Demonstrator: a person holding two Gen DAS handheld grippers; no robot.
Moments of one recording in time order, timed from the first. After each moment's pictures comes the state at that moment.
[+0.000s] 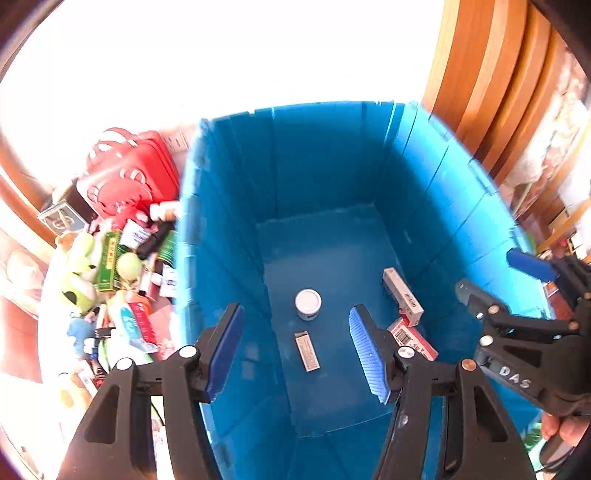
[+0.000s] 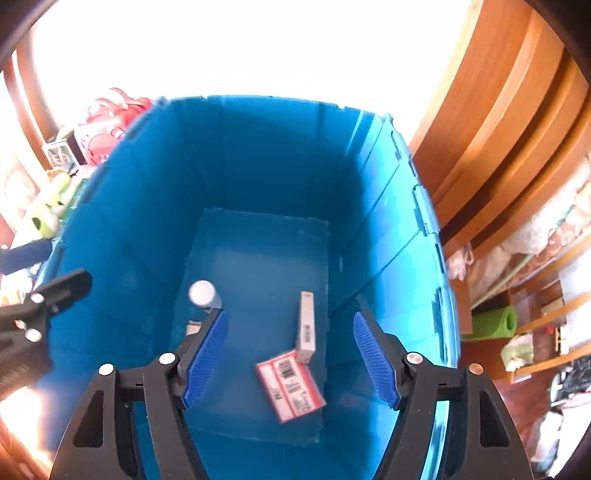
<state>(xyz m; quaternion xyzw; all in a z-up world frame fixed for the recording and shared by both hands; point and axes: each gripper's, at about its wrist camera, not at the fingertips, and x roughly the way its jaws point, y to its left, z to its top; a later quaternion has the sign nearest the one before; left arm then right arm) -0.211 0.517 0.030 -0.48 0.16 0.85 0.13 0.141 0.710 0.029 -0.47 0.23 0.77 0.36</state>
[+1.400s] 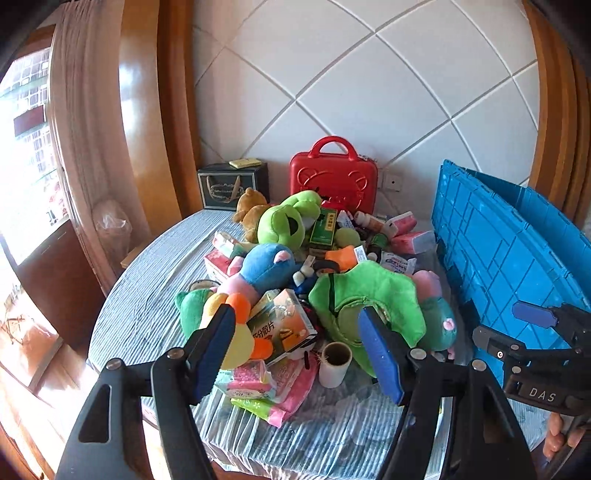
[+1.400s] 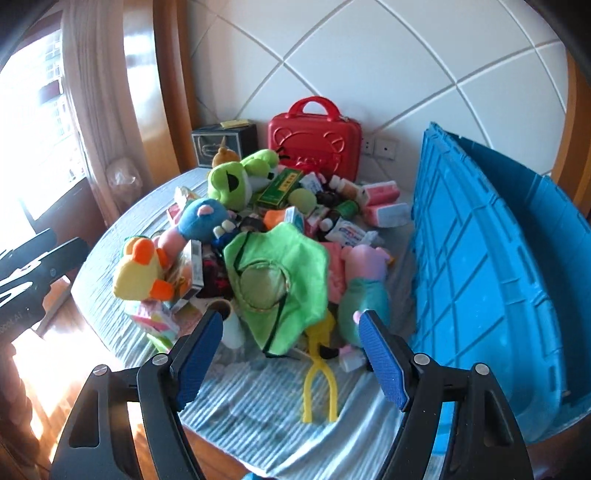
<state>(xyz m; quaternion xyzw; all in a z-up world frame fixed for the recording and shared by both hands) -0.088 0.071 -0.025 -0.31 0.06 0.95 -0.01 -0.063 0.362 -0.022 -0.36 0.18 0.88 0.25</state>
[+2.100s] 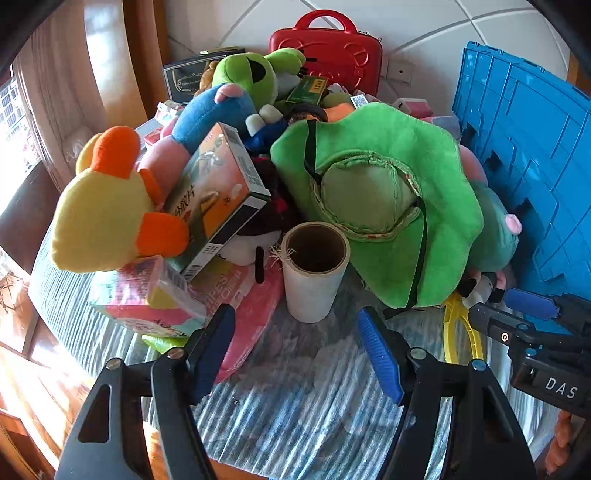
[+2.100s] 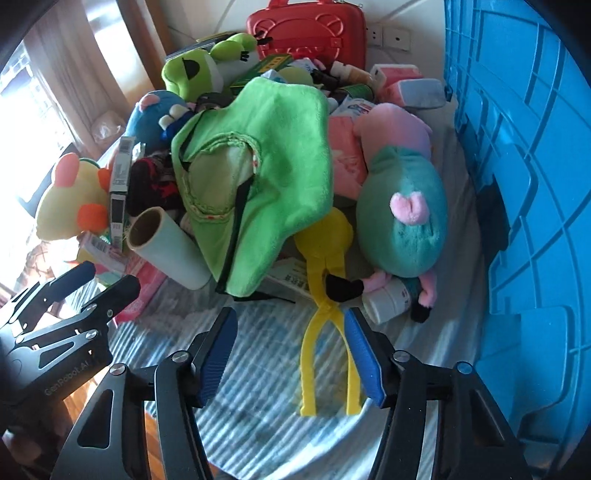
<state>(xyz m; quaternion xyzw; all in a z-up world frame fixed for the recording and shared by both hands) -0.168 0.102 -0.209 -0.46 0.06 0.89 0.00 -0.091 0.412 -0.177 -0.45 0.26 0.82 0.22</state>
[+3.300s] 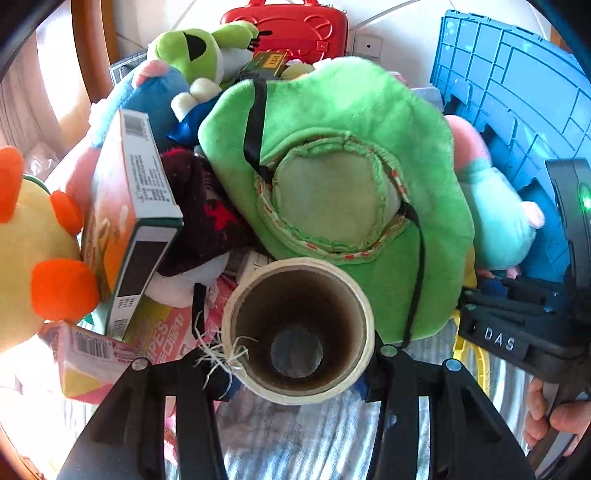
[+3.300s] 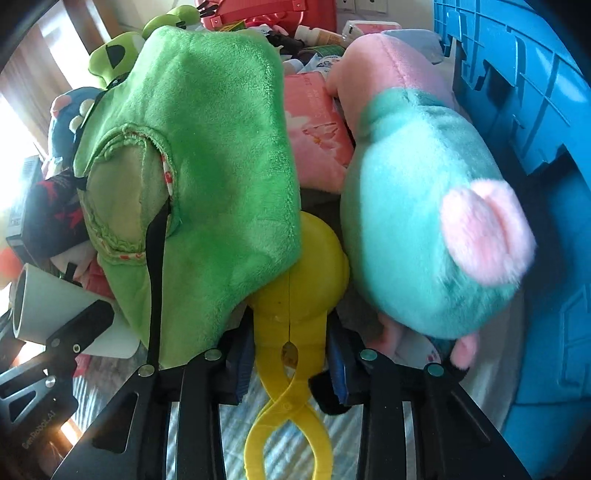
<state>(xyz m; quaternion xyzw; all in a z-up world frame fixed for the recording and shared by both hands) -0.201 0.116 -0.232 -0.47 0.08 0.88 0.07 -0.112 0.466 -0.235 -0.47 0.28 0.80 0.25</state>
